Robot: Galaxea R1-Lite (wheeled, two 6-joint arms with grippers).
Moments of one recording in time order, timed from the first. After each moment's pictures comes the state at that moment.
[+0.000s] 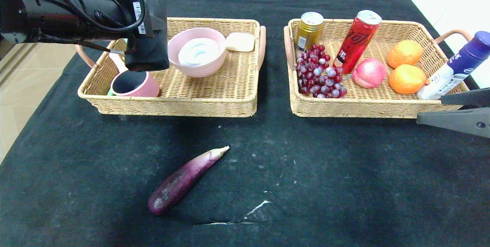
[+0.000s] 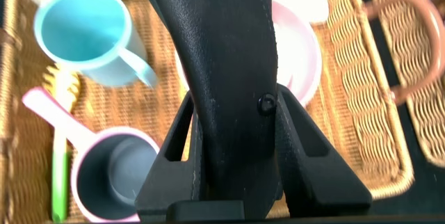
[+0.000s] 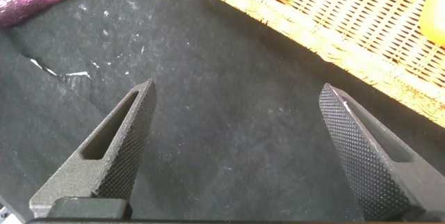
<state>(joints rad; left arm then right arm) -0.24 1.70 -1.74 0.16 0.07 -0.04 0.11 1.29 -1.25 0.41 0.45 -0.20</state>
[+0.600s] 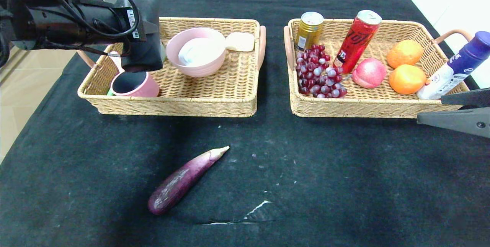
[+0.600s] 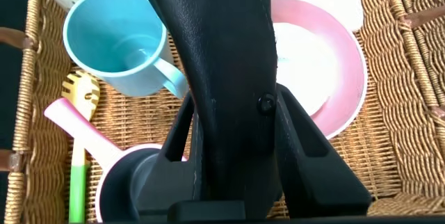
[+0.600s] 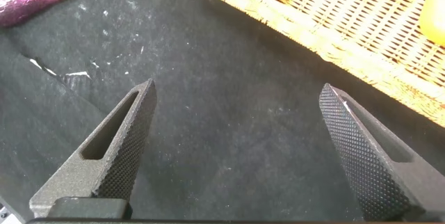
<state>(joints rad) -0.14 1.75 -1.74 0.10 -0.02 -0.04 0.11 1.29 -1.25 0.42 0.45 -0.20</state>
